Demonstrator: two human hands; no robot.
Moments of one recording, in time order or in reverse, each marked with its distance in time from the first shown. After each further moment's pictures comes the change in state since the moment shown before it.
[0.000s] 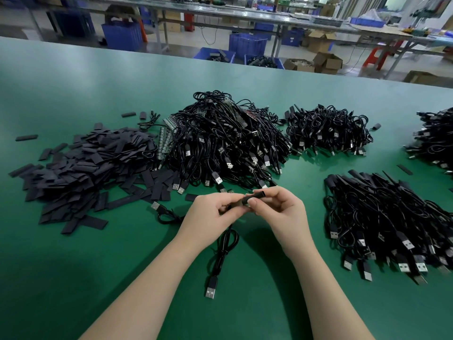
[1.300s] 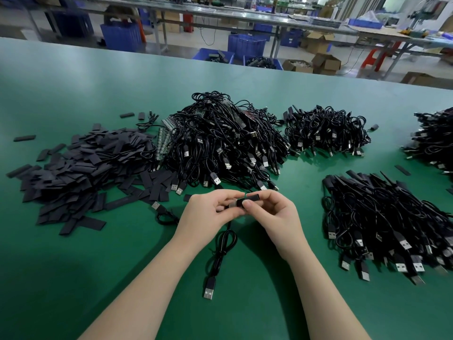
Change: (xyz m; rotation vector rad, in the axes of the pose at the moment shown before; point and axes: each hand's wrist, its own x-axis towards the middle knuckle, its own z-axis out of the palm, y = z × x) left_hand -0.001 0.001 -0.003 -0.088 0.043 -0.075; right_hand 0.001 0.013 0.001 0.023 -0.046 0.068
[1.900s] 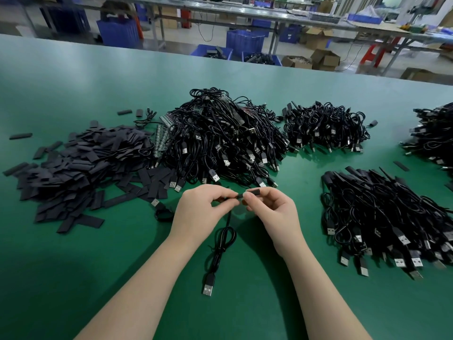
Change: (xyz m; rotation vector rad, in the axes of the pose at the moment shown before) left_hand -0.001 0.005 -0.003 0.186 0.188 0.103; right_hand -0.001 0.001 0.004 0.021 0.093 0.047
